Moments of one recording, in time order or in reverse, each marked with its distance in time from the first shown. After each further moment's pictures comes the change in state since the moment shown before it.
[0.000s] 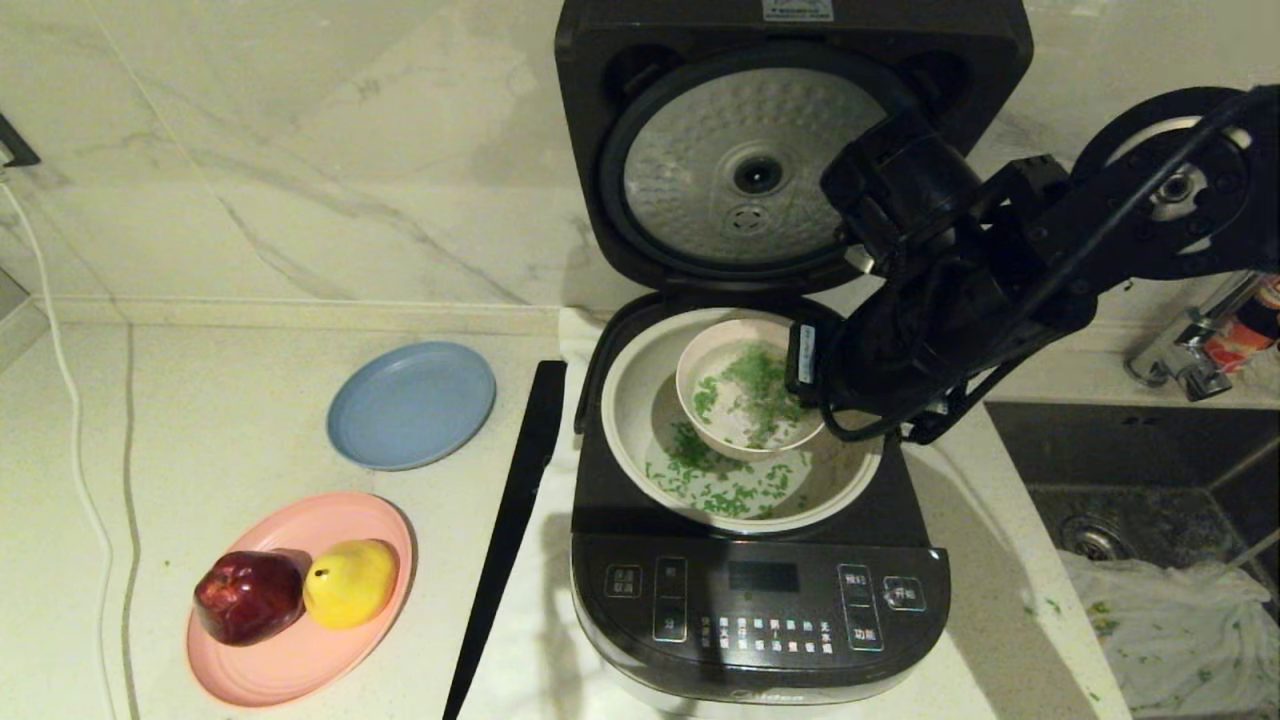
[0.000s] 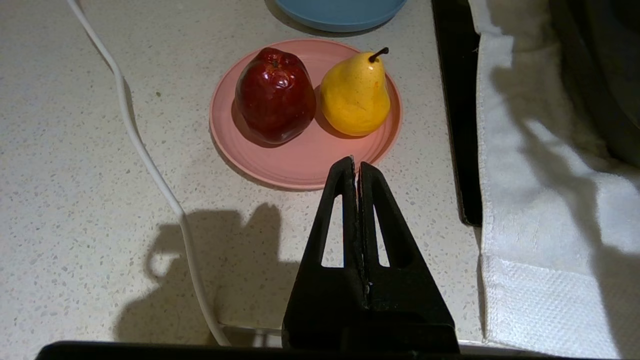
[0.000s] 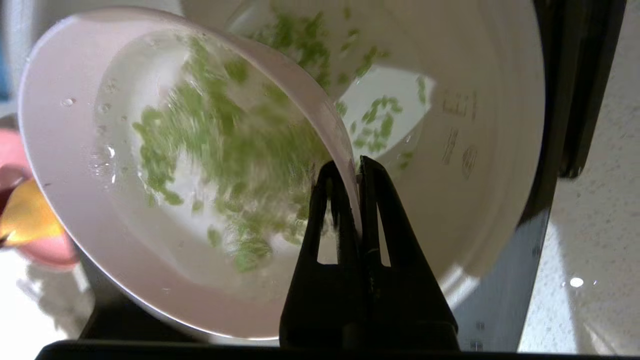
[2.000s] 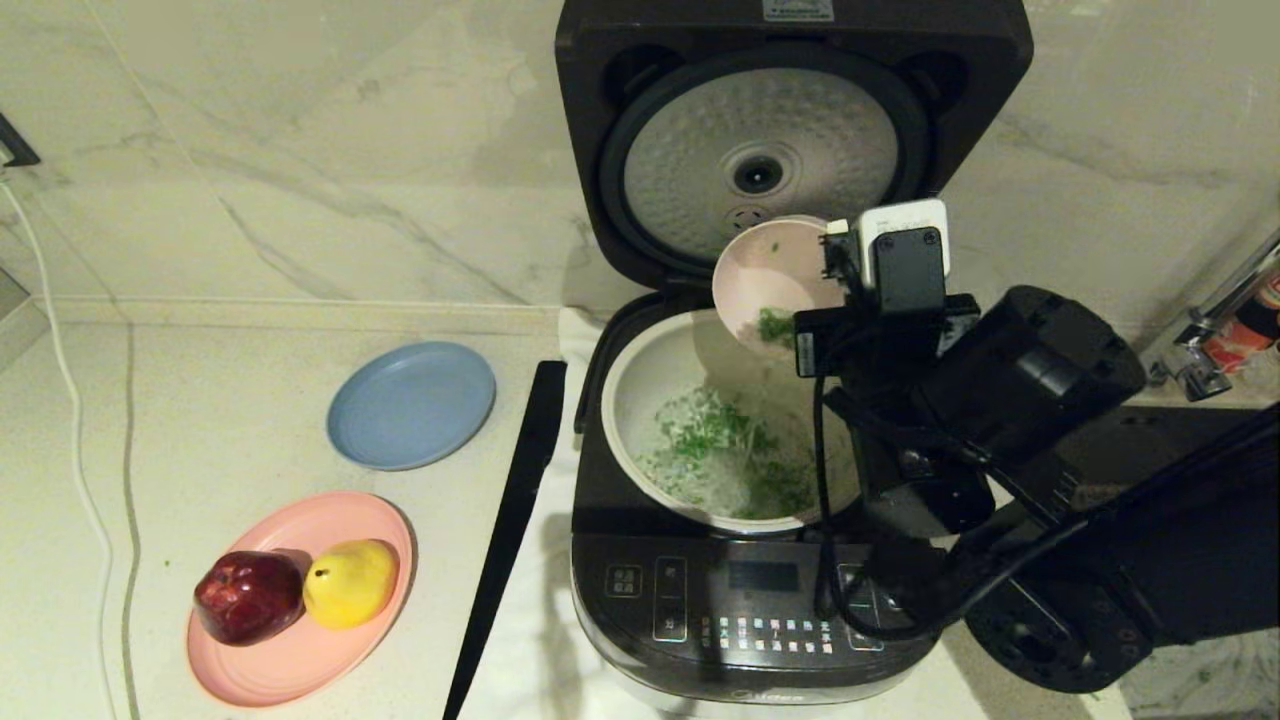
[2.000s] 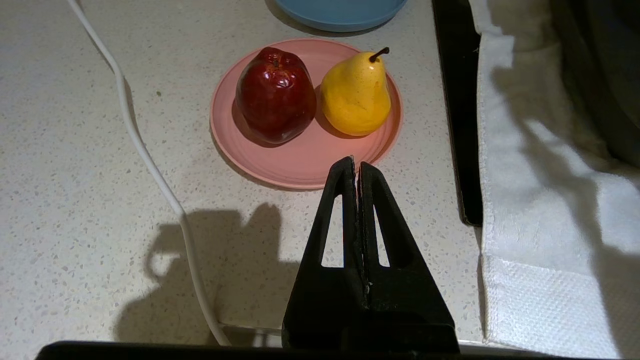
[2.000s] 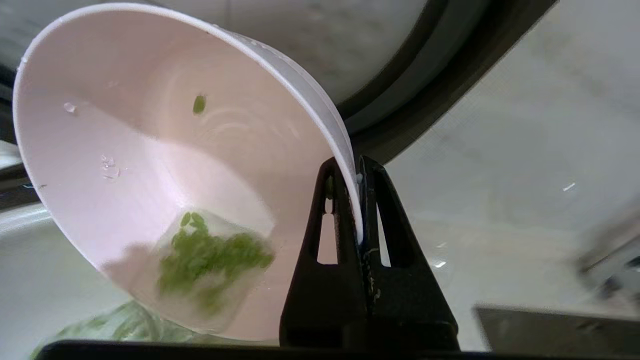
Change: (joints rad) left arm 0.000 0.000 0.000 0.000 0.000 0.000; right arm 0.093 0.002 0.978 -2.292 -0.595 -1.233
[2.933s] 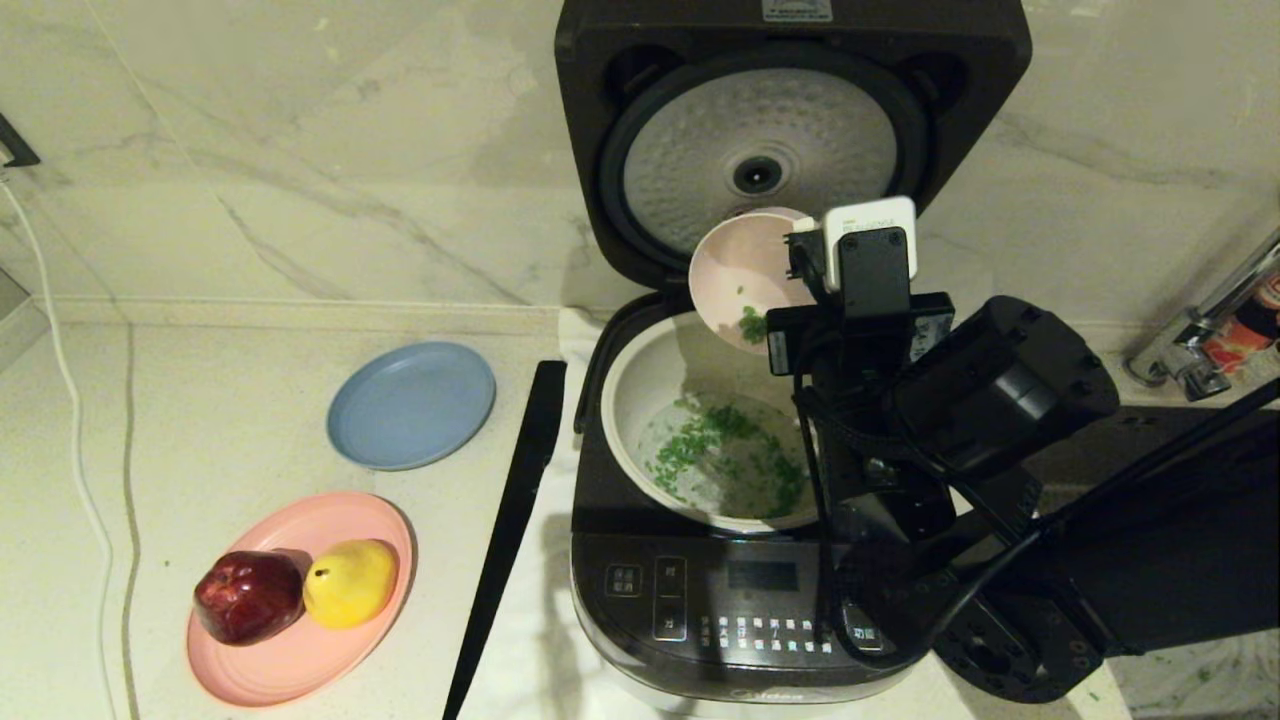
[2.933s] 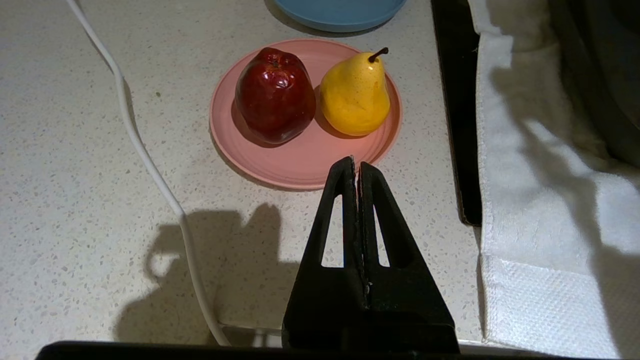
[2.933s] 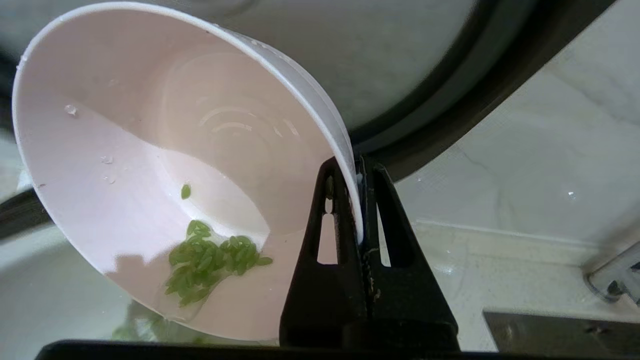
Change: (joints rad) left arm 0.000 0.000 0.000 0.000 0.000 0.000; right arm 0.058 0.044 -0.056 -0.049 -0.044 -0.057
